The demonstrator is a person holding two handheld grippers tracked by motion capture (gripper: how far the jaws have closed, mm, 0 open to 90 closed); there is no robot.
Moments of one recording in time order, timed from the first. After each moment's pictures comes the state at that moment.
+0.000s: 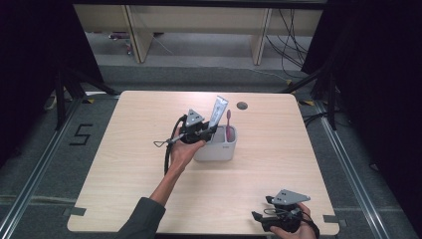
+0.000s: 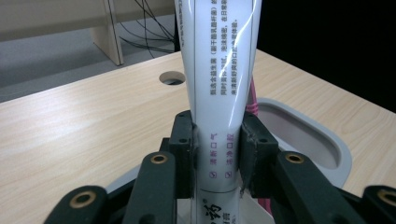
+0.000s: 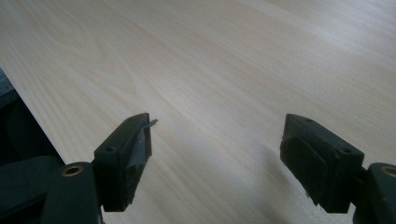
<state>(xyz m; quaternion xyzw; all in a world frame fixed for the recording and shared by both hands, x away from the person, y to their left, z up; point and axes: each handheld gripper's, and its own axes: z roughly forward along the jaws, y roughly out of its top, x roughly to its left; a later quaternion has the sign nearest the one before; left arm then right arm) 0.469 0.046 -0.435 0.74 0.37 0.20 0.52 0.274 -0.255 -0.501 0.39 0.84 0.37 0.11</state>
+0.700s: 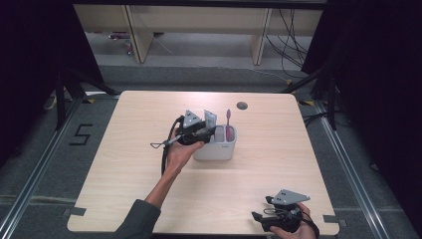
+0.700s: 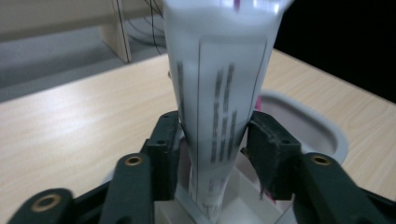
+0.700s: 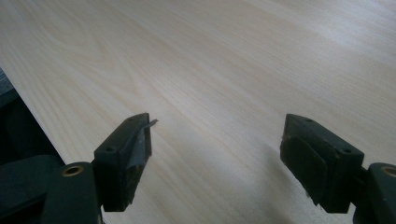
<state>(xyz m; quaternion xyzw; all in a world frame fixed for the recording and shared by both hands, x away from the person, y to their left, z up) 0.461 0.054 -0.427 0.74 0.38 0.21 0.52 0.277 -0.256 -0.502 0.38 0.84 0.37 0.12</state>
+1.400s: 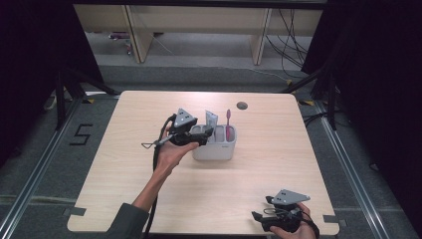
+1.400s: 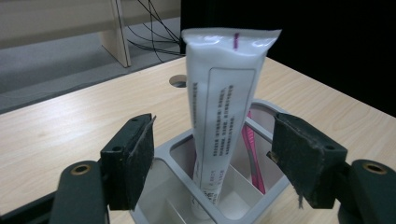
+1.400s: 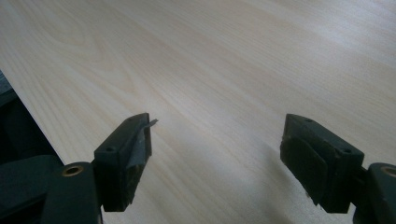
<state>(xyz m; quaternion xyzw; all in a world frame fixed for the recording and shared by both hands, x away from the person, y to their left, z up) 0.446 0.072 -0.408 0.74 0.37 0.21 0.52 0.275 -0.255 -0.502 0.39 0.84 0.37 0.11</state>
